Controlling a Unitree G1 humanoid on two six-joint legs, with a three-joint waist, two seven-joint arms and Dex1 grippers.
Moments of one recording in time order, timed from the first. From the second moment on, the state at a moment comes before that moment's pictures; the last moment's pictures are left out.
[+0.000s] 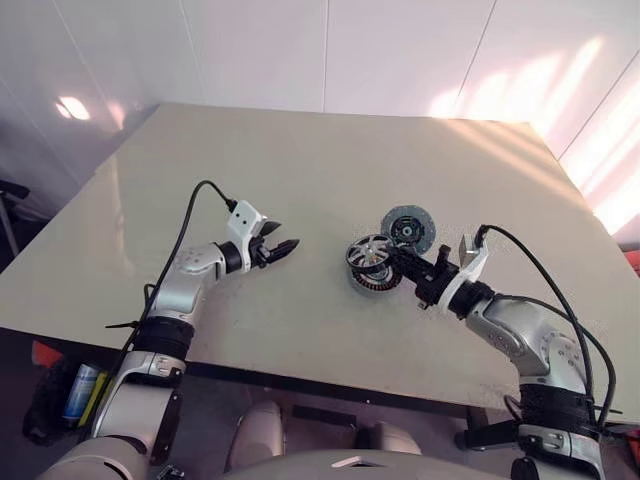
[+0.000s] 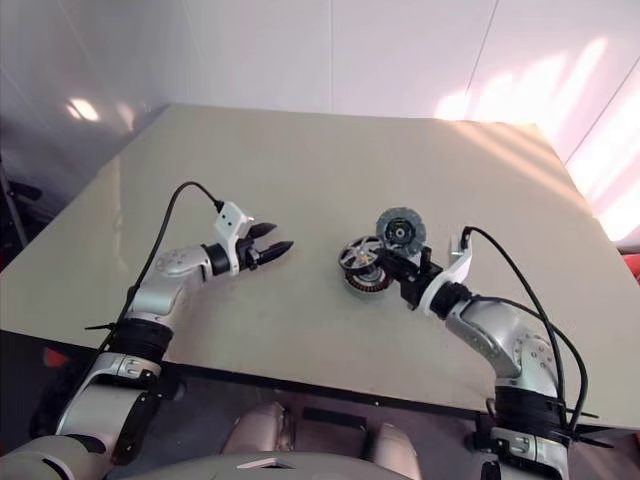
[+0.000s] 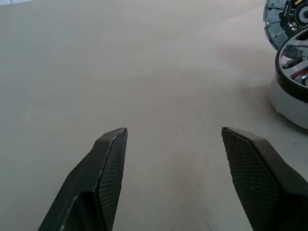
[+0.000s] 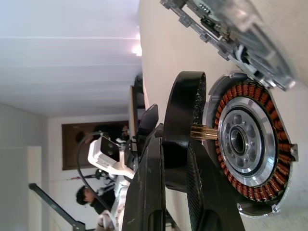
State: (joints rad) left arm -0.50 0.32 -0.05 0.41 -0.18 0.18 -0.80; right arm -0.14 -0.32 -0.34 0.03 1.95 1.00 -0.36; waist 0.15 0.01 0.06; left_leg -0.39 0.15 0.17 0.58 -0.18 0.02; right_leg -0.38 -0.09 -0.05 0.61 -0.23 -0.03
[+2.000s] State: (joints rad) left arm -0.53 0.33 -0.07 0.41 -0.16 0.20 -0.82; right arm -0.06 -0.28 -0.38 0.01 1.96 0.99 -0.28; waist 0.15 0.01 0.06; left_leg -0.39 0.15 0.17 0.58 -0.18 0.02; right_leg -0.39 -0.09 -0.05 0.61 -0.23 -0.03
